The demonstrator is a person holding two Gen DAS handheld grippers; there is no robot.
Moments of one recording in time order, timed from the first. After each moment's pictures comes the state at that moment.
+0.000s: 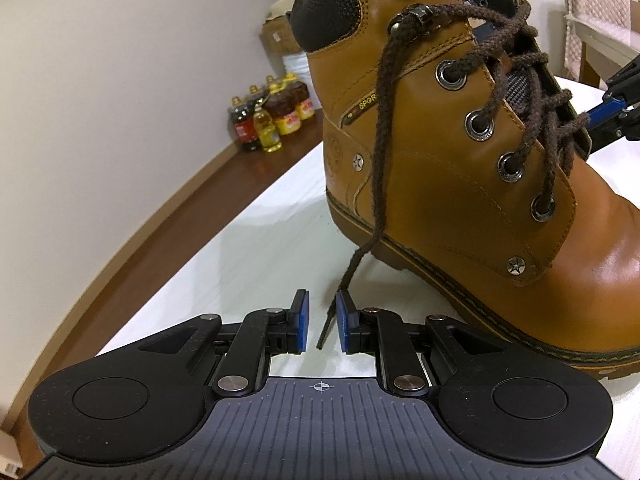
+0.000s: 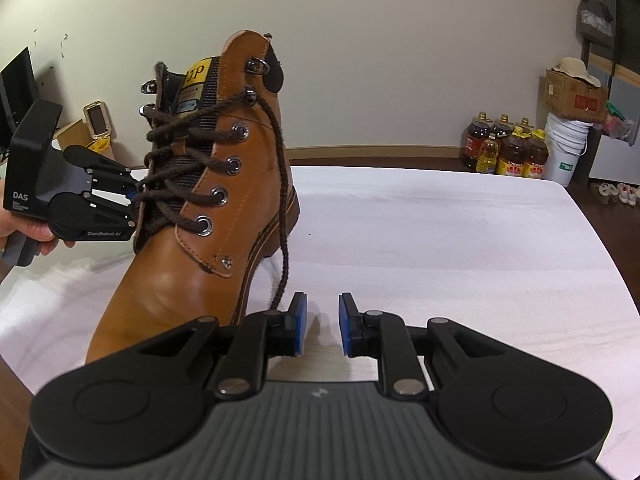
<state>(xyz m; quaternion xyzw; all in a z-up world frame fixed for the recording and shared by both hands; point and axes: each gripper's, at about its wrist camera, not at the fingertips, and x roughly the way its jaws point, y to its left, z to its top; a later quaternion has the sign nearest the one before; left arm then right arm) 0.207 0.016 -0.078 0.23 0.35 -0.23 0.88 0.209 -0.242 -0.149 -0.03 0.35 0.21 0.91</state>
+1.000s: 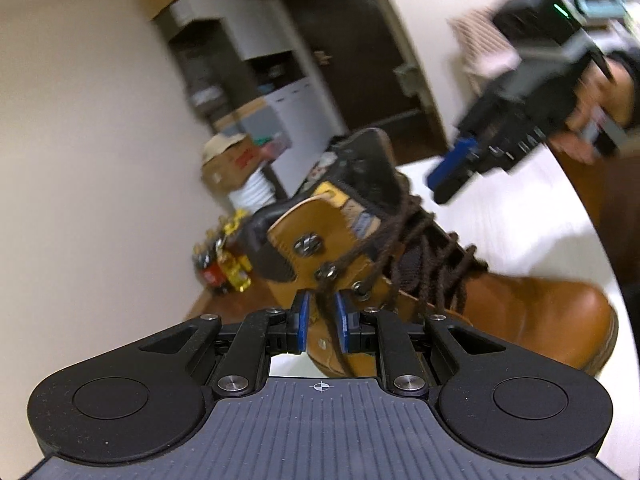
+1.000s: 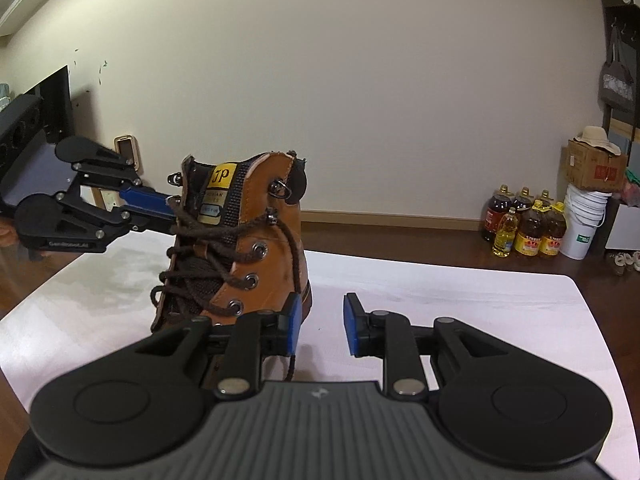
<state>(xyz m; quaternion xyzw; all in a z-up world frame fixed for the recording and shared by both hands) 0.170 -0.005 -0.020 0.33 0.14 -0.36 0.86 0.222 -0.244 -0.120 -0.05 0.25 0.26 0.93</state>
